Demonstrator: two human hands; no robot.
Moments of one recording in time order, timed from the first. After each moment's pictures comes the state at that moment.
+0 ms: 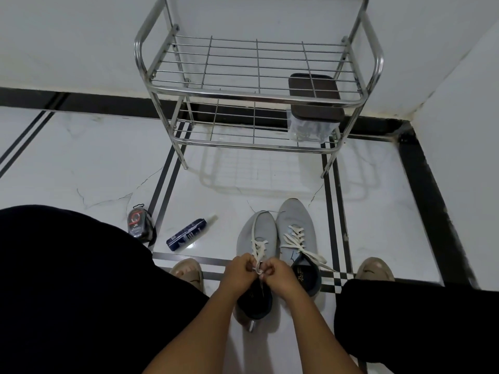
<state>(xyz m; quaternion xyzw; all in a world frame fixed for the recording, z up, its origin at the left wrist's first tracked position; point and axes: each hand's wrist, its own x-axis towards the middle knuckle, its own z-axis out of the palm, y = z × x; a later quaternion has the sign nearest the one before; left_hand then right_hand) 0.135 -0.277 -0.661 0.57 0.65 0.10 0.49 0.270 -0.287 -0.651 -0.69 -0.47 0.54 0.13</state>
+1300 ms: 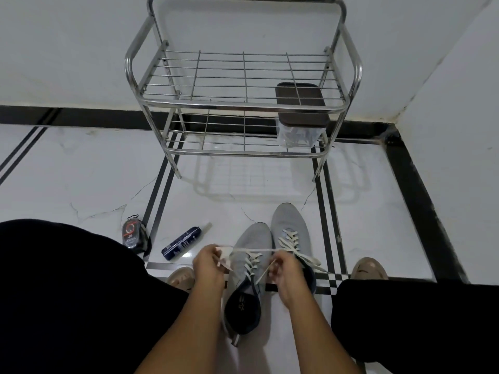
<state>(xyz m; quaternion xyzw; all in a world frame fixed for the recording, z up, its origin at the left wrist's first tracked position) 0.110 -0.243 -0.631 -0.08 0.66 0.48 0.58 0.273 -0.275 -0.615 -0.63 -0.01 0.64 0.44</state>
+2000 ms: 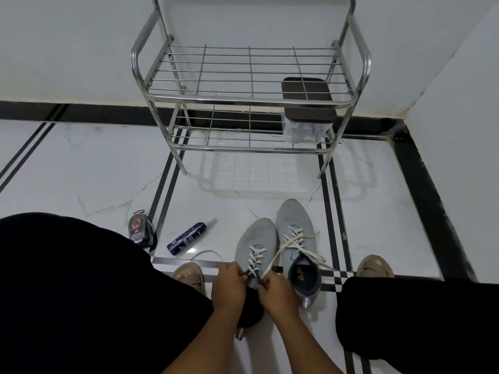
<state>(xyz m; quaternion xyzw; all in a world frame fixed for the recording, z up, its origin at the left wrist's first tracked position) 0.133 -0.305 -0.636 0.51 0.78 0.08 0.35 0.249 -0.323 -0.637 -0.78 -0.50 0.38 0.04</state>
